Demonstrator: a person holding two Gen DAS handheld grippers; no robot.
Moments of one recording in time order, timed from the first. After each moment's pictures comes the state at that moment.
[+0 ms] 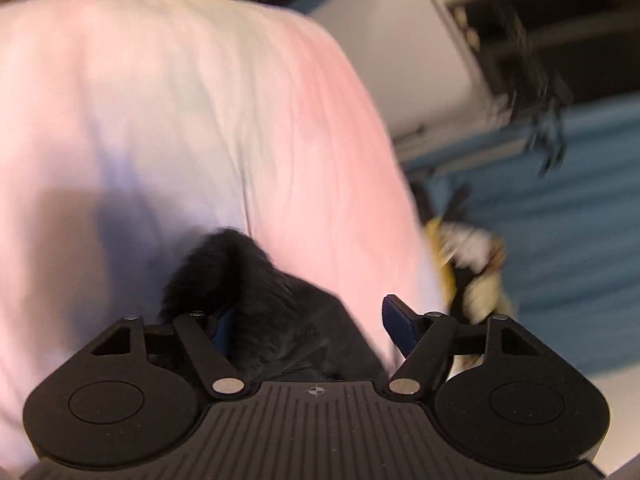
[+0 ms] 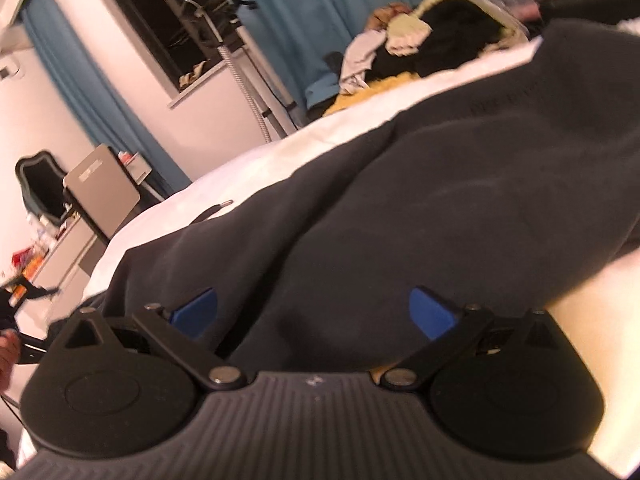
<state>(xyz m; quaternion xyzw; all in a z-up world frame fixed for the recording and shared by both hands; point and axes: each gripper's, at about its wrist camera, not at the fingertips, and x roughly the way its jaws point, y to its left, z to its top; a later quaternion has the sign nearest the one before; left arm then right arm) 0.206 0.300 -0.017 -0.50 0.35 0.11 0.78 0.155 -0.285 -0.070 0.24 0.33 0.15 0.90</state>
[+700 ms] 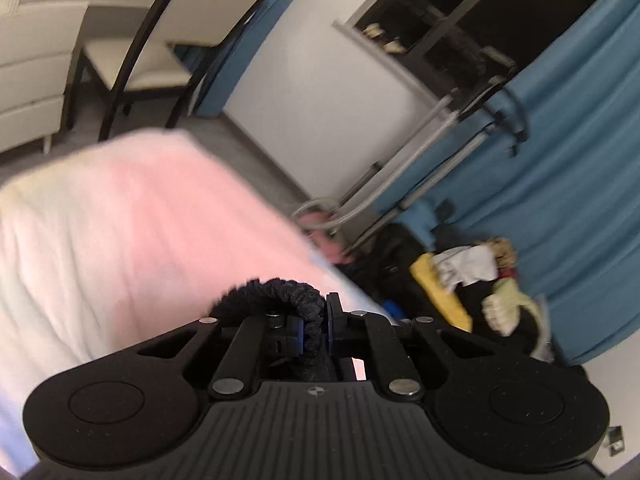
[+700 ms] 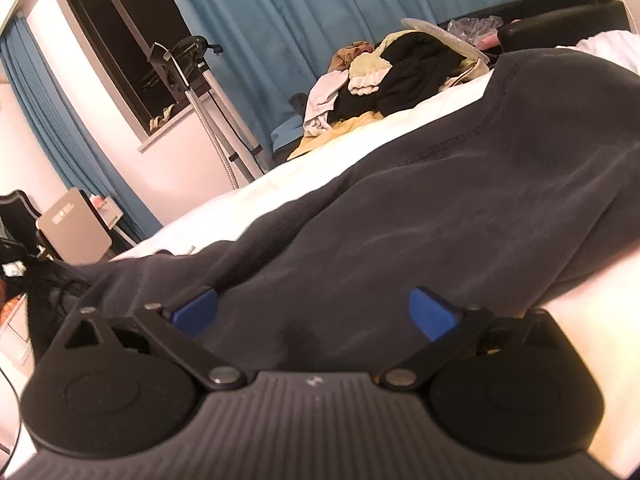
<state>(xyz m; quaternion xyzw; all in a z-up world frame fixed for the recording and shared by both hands) 0.346 0.256 0.055 -0.36 0.28 0.12 0.88 0.152 -0.306 -0.072 0.24 0.28 0.09 0.92</state>
